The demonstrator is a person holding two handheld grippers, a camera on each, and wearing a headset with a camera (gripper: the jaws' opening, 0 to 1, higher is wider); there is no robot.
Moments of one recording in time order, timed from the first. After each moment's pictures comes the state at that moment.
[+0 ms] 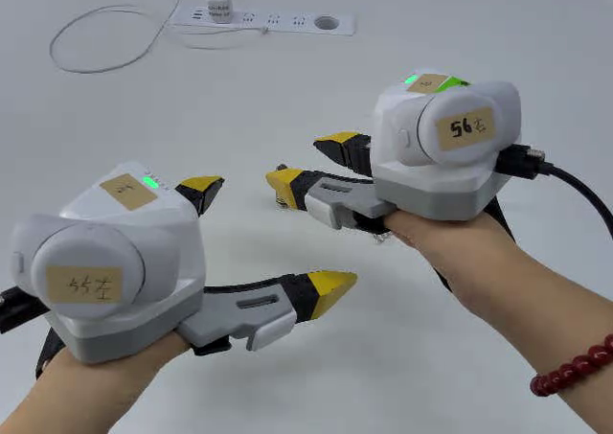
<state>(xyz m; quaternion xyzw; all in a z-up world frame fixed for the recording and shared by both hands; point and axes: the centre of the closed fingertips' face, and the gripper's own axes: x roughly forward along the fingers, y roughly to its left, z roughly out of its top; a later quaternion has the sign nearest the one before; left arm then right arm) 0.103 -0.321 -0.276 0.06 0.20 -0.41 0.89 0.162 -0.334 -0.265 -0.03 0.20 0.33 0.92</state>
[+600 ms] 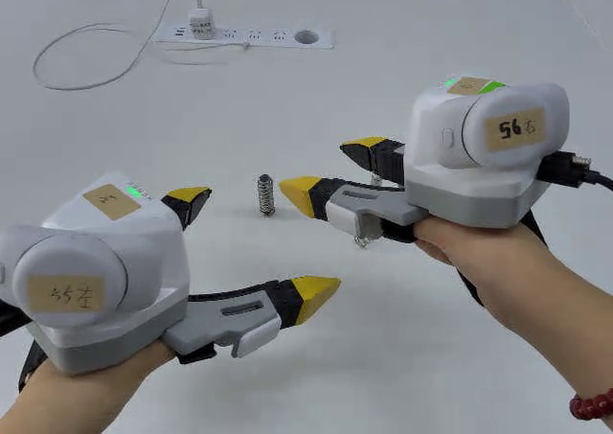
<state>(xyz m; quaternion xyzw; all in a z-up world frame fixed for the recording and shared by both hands) 0.097 -0.324 -0.270 0.06 0.19 -0.41 0.89 0.144 -0.371 -0.251 -0.01 0.20 0.29 0.93</state>
